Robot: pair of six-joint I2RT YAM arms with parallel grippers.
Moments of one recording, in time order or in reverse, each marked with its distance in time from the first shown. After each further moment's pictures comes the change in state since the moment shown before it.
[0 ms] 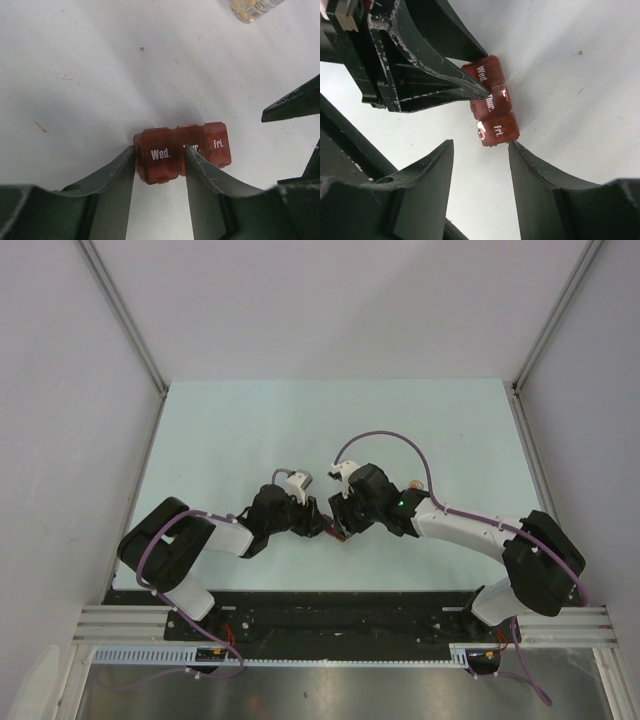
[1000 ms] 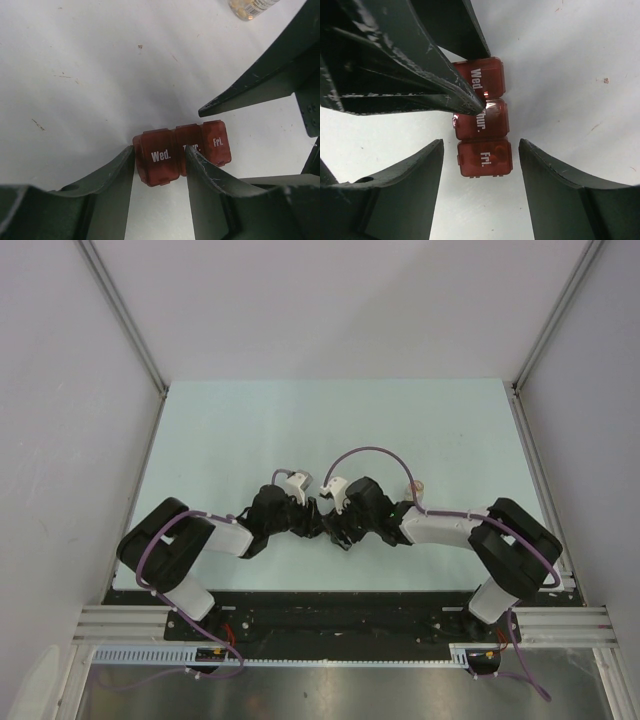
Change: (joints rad) left arm 0.000 -0.004 -0.004 -0.001 0.006 0.000; right arm 0.004 0.121 -0.124 0.269 -0.056 -0.252
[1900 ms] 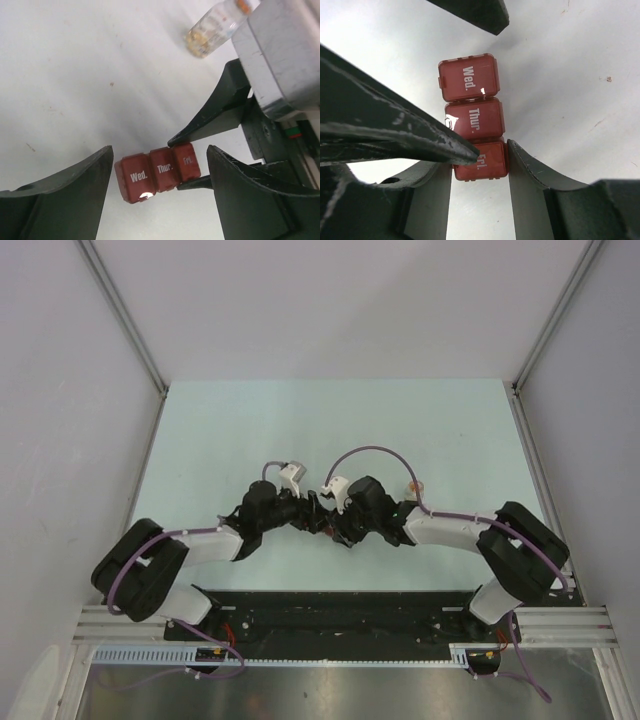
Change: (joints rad) left arm 0.003 -0.166 -0.003 -0.042 0.021 -0.060; right arm -0.001 -0.014 -0.001 -0.019 -0.014 -0.003
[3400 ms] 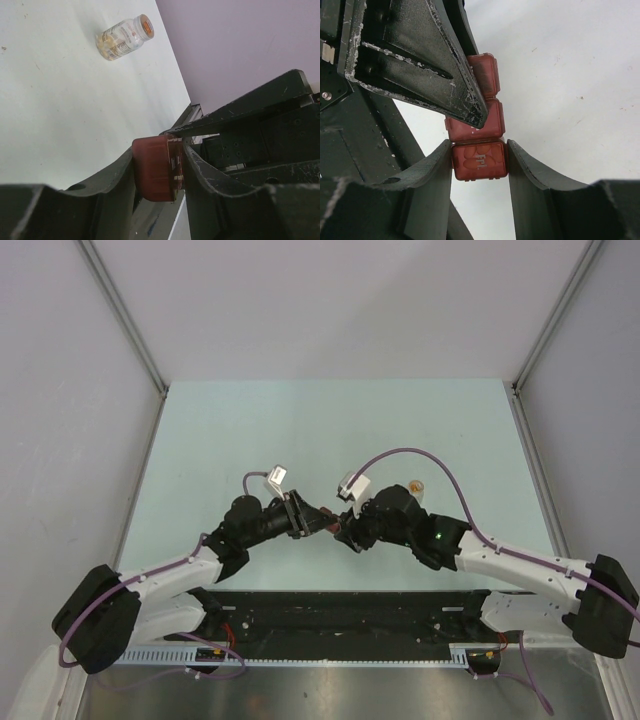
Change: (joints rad) left arm -0.096 -0.361 -0.087 -0.060 -0.010 -0.569; right arm 0.139 -0.472 -0.032 -0.155 0.120 0.082
